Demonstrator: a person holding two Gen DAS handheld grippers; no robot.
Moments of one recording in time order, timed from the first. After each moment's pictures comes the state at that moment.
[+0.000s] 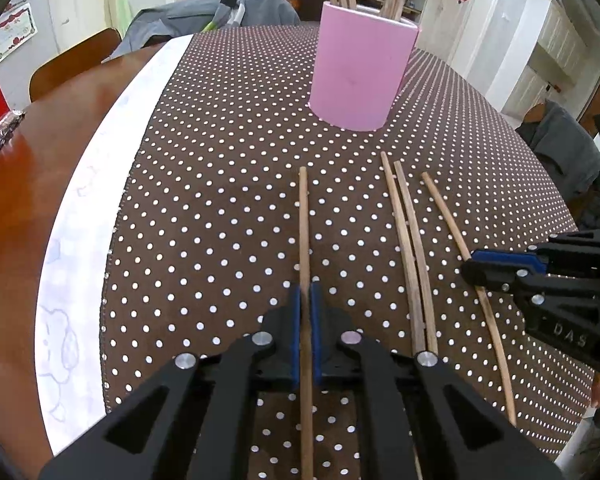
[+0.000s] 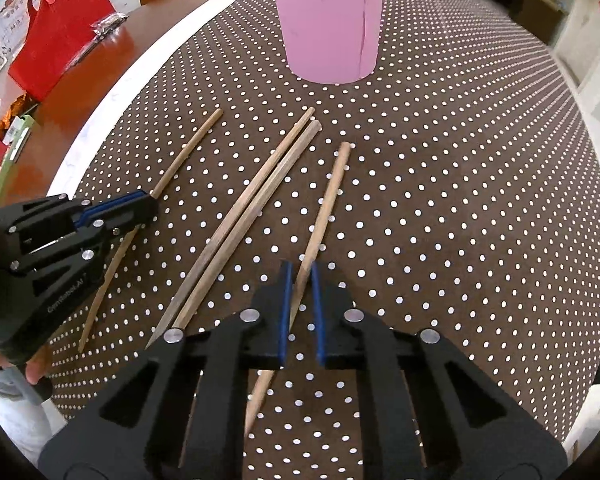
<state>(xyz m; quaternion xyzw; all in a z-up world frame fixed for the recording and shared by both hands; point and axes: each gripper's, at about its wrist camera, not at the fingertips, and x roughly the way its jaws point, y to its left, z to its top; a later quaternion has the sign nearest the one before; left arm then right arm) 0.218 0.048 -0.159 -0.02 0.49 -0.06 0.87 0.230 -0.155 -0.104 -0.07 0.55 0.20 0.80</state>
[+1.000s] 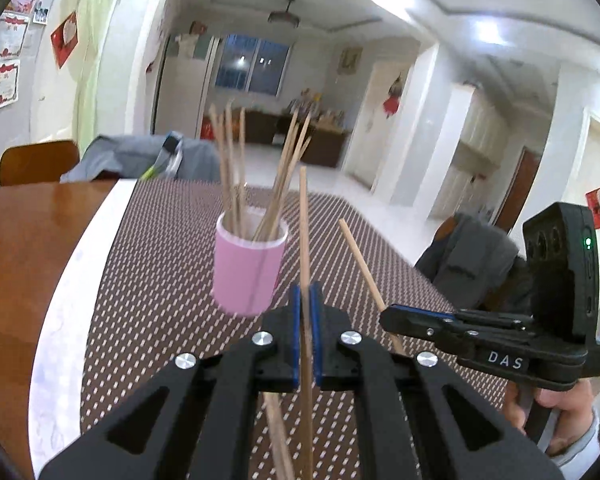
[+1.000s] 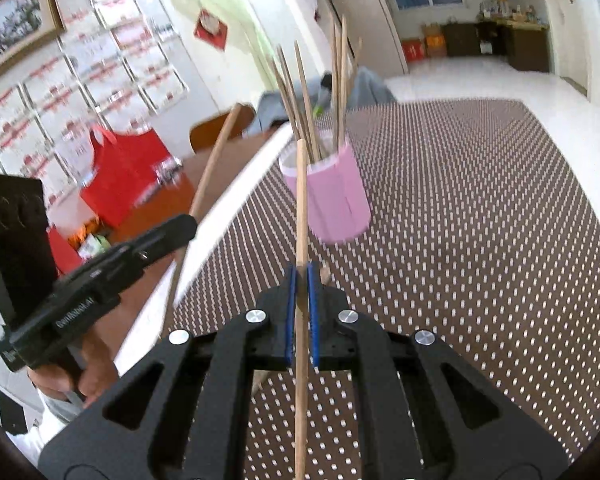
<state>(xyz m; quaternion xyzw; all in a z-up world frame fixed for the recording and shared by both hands) 0.204 0.010 -0.042 -0.08 0.25 -0.17 0.95 0.200 -0.293 0.000 0.10 0.35 0.28 0.89</state>
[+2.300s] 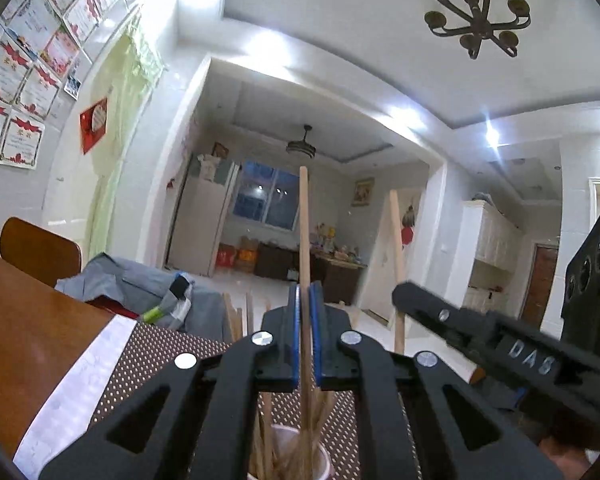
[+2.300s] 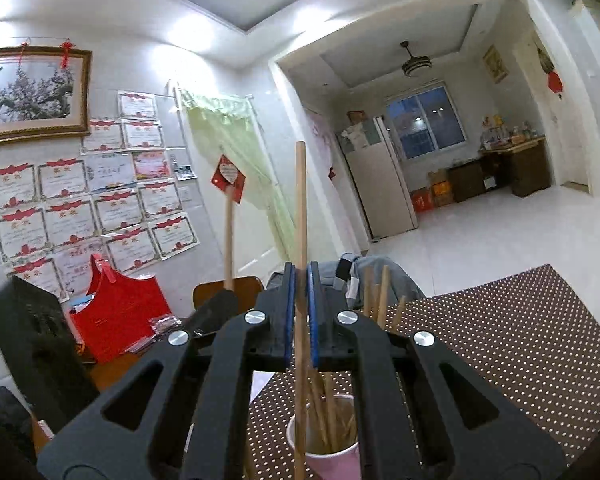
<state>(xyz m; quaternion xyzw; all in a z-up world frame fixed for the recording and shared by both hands) 0.310 0.022 -0.001 -0.12 0.00 -0.11 0.99 0.305 -0.227 0.065 0.16 0.07 0.26 0.95</state>
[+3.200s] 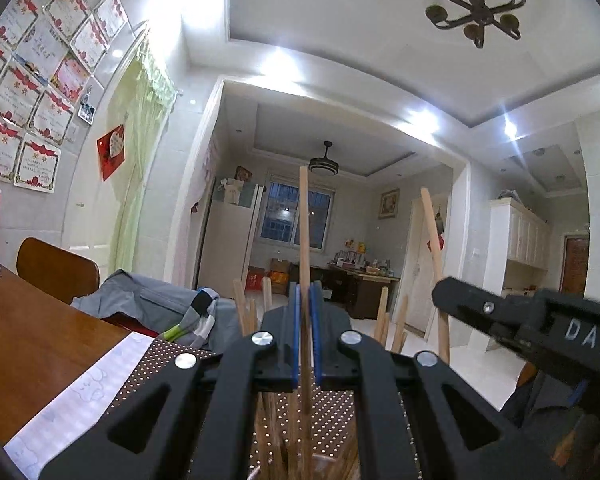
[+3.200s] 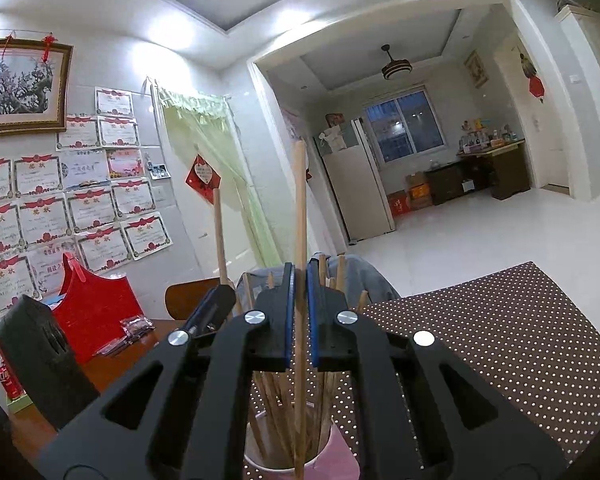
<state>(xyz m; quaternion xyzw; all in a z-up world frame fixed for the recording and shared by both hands) 0.352 0.002 -0.035 -0.09 -0.03 -0.05 0.99 0.320 -0.226 0.044 0.15 0.06 0.21 0.96</state>
